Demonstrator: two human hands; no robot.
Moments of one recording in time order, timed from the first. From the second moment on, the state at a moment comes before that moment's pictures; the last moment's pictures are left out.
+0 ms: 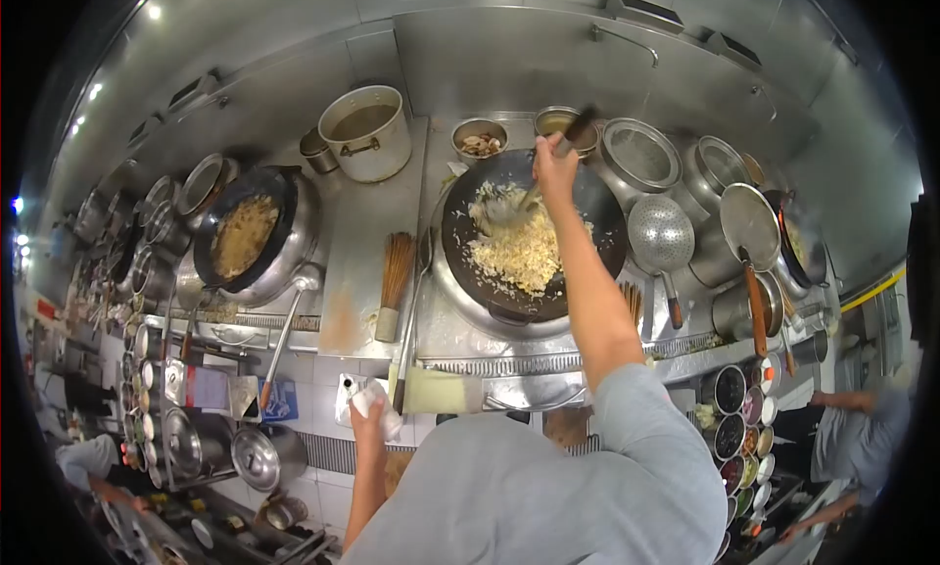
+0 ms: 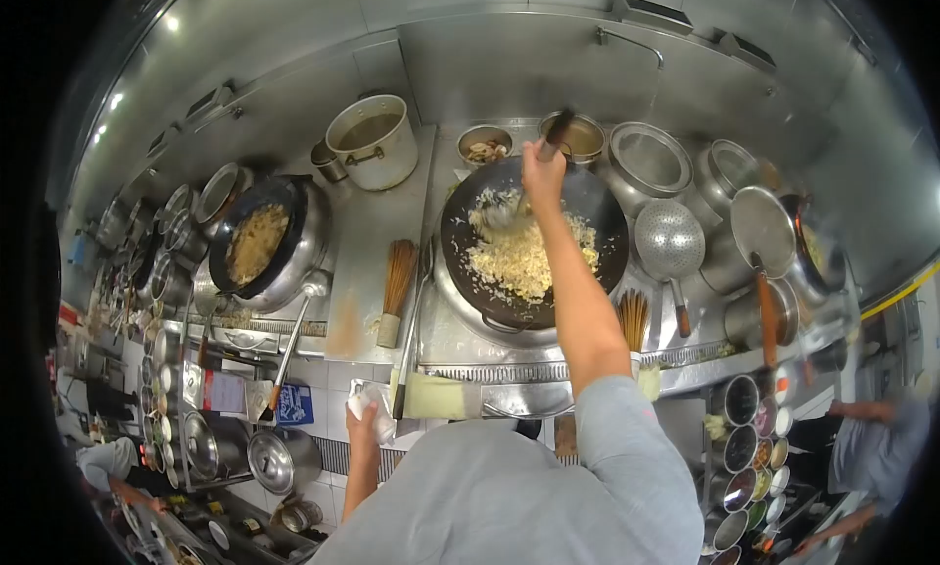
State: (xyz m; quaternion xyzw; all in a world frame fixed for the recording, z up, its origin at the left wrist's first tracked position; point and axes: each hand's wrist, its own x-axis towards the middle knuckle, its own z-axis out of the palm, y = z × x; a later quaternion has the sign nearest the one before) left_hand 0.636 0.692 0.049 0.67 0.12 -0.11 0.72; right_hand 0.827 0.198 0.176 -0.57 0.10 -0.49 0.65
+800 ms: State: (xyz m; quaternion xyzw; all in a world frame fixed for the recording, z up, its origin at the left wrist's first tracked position) left_hand 0.738 0.438 0.056 0.41 0.16 -0.51 0.74; right_hand 0.675 0.198 0.193 -0.52 0.20 -0.55 0.62
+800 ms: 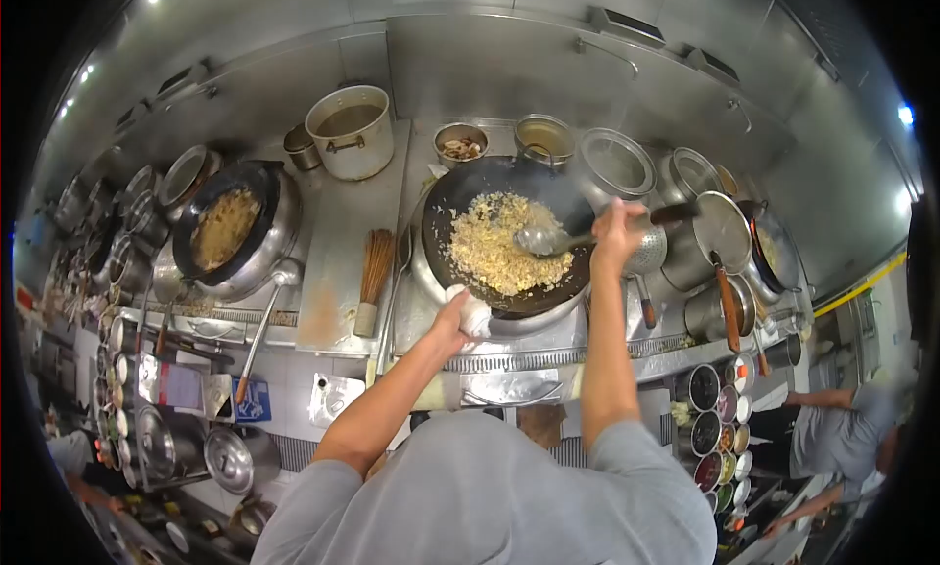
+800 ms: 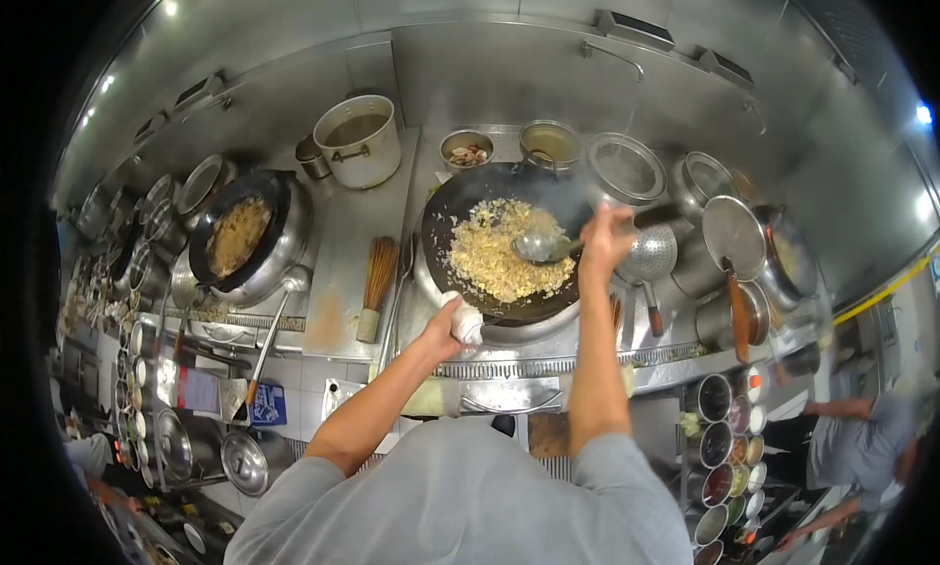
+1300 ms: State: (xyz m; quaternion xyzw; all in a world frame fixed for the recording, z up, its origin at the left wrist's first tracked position) left_hand 0.655 0.498 0.050 0.48 0.11 -0.35 0.80; right_hand 0.696 0.247 0.182 -0.53 0.08 -0.52 0.66
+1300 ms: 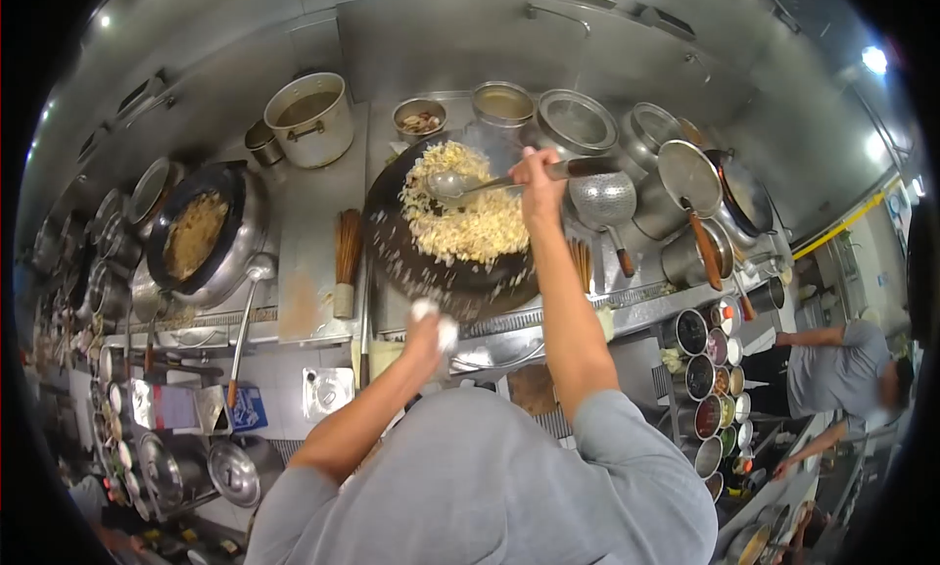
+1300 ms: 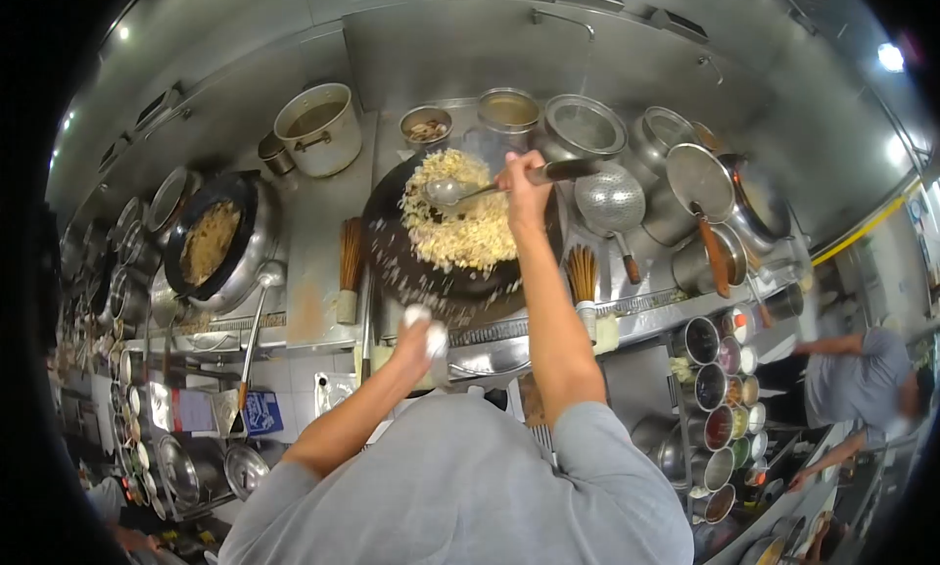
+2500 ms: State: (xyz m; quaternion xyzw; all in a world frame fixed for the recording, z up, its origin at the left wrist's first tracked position) left_hand 0.757 0.418 -0.038 0.55 0.06 -0.33 0.76; right_hand 0.561 0.281 0.092 -0.41 0.35 0.04 0.84
